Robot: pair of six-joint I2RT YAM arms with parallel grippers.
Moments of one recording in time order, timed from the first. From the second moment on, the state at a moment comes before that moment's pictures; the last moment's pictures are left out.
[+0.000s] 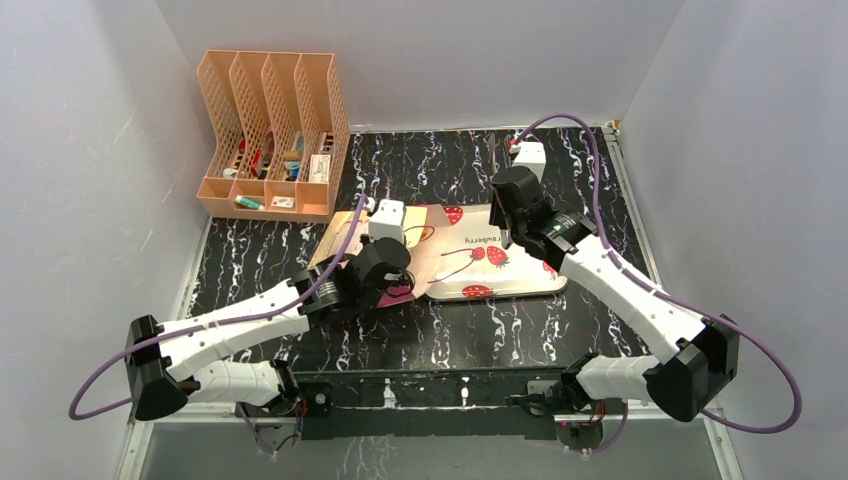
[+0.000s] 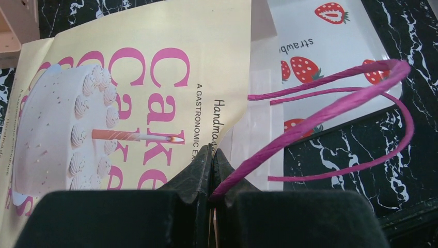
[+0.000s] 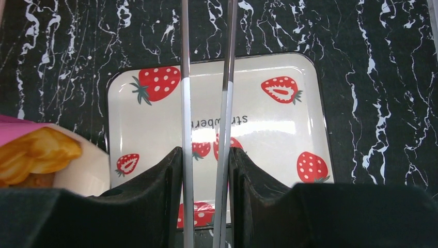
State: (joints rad) left arm -1.08 1.17 1.00 -0.49 -0.65 -0.54; right arm 0.61 1.26 1.16 -0.53 0.54 0.39
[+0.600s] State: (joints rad) left arm -1.17 1.23 1.00 -0.58 -0.90 -0.79; right arm 0.65 1.10 1.18 -0.77 0.32 0.47
